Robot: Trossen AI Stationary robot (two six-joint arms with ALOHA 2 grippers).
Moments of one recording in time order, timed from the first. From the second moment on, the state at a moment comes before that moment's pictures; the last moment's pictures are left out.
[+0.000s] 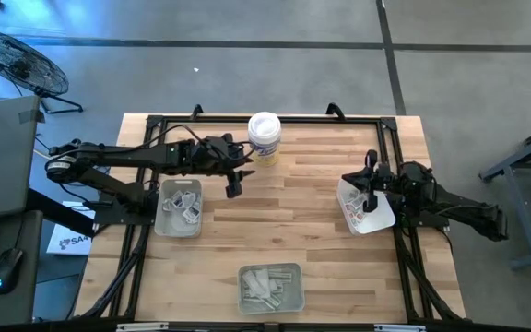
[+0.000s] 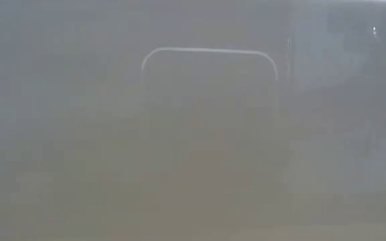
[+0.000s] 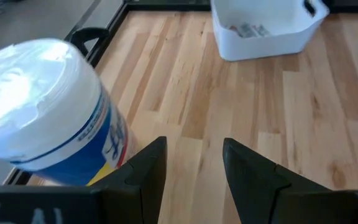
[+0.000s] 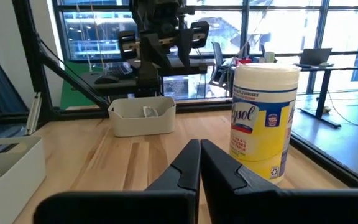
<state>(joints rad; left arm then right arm) 0.12 1.28 1.01 -0.28 -0.15 0.04 -0.36 0.01 0.01 0.06 -0.23 0.04</state>
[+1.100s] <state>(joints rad) 0.12 0.90 0.70 -0.09 -0.04 0.16 -0.36 0.01 0.01 0.06 -0.20 0.04</state>
